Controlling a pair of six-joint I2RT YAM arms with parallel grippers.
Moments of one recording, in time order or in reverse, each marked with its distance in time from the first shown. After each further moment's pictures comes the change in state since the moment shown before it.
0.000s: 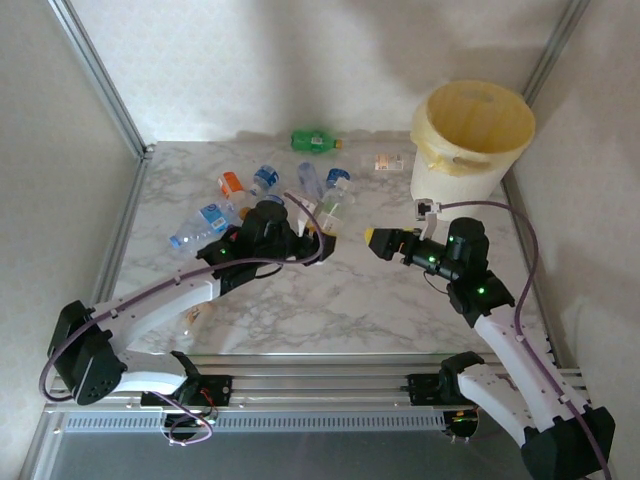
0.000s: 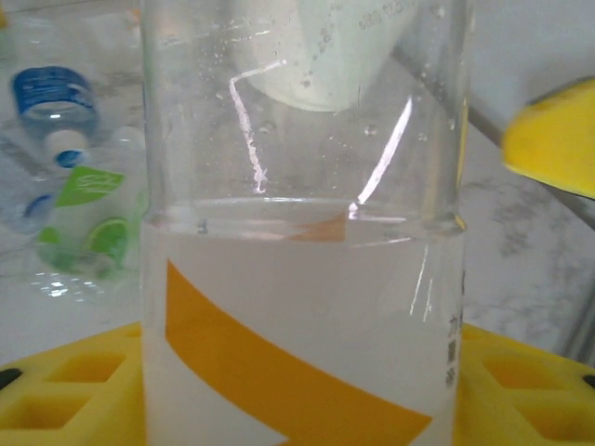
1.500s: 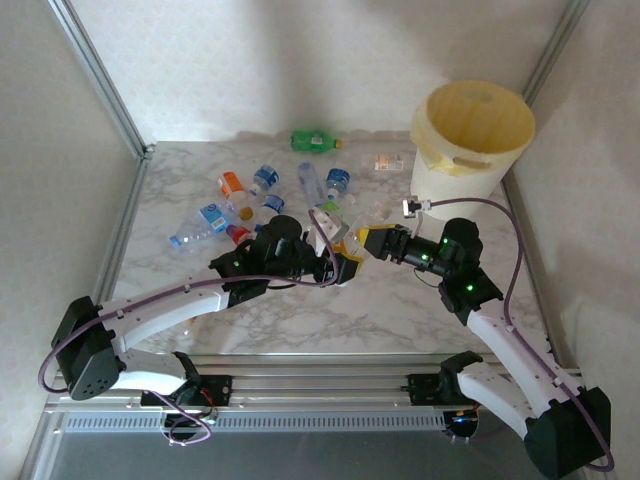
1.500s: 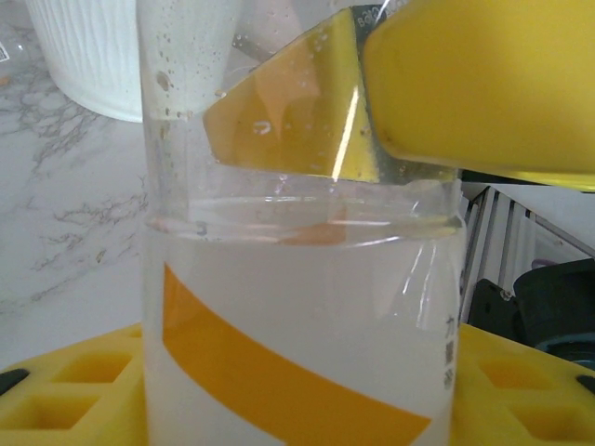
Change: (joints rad) left arm -0.126 0.020 -0.016 0.118 0.129 0.029; right arm 0.051 0.062 -0.045 0.262 -0.119 0.103
